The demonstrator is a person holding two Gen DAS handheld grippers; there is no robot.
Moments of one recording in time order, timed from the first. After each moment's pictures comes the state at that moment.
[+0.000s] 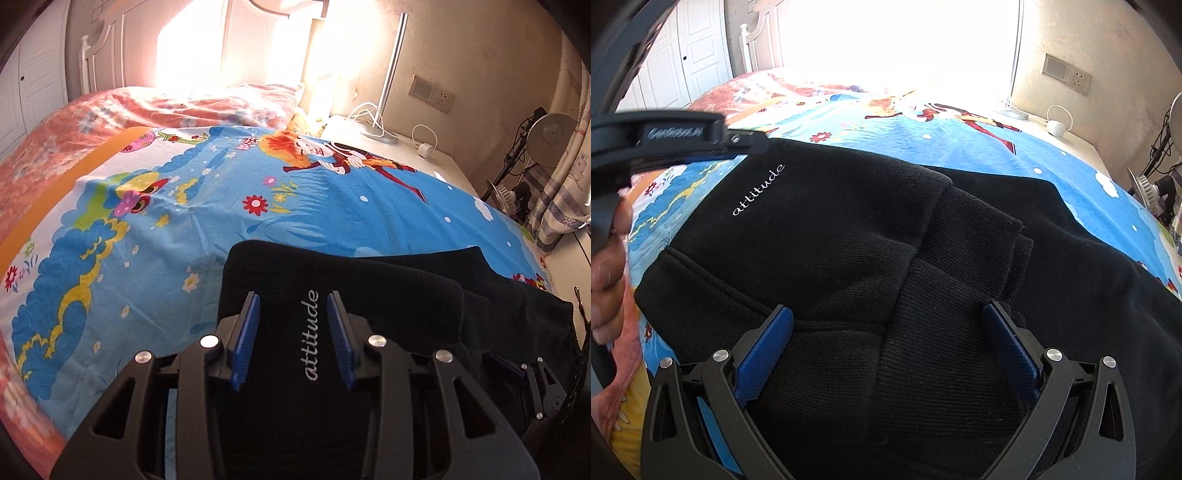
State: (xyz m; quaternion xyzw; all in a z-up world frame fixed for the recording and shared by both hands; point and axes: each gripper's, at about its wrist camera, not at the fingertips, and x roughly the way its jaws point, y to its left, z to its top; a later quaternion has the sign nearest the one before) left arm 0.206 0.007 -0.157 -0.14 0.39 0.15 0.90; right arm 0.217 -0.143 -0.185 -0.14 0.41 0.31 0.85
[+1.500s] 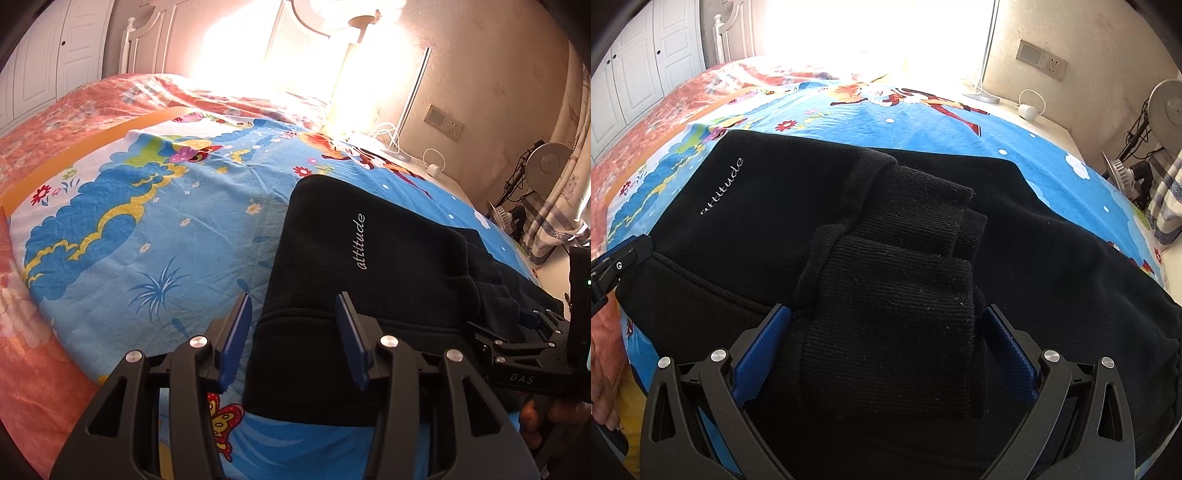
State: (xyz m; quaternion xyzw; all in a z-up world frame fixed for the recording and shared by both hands) left arm 0.097 0.010 -0.184 -0.19 0.32 0.17 0.91; right arm 0.216 -0.151 -0.184 -0.16 0.44 0.25 0.85
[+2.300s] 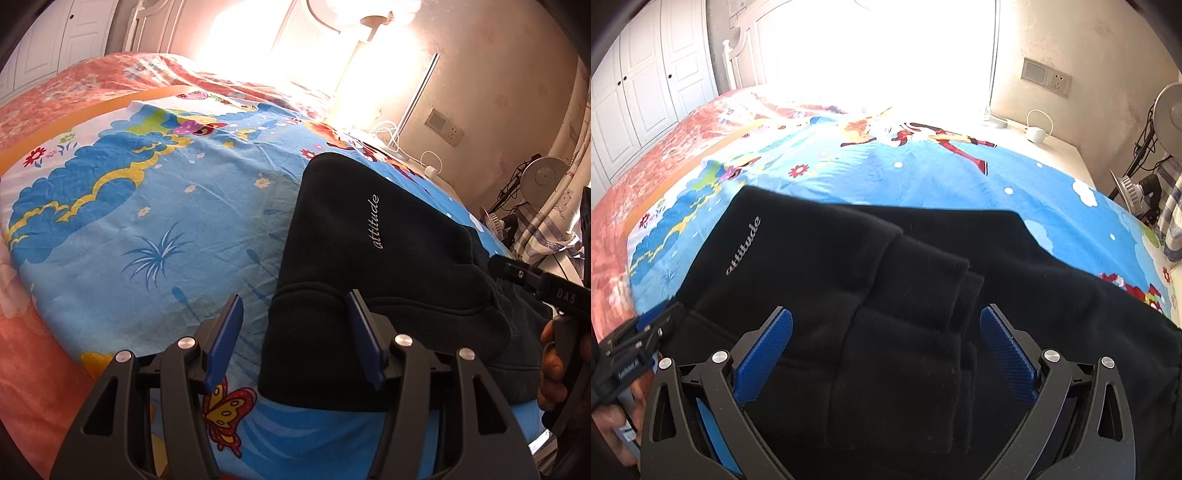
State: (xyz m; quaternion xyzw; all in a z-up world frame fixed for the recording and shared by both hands) left arm 0.088 0.022 -0.213 -0.24 0.33 0.15 0.90; right arm 0.253 -0.144 -0.139 -0.12 0.41 0.28 0.86
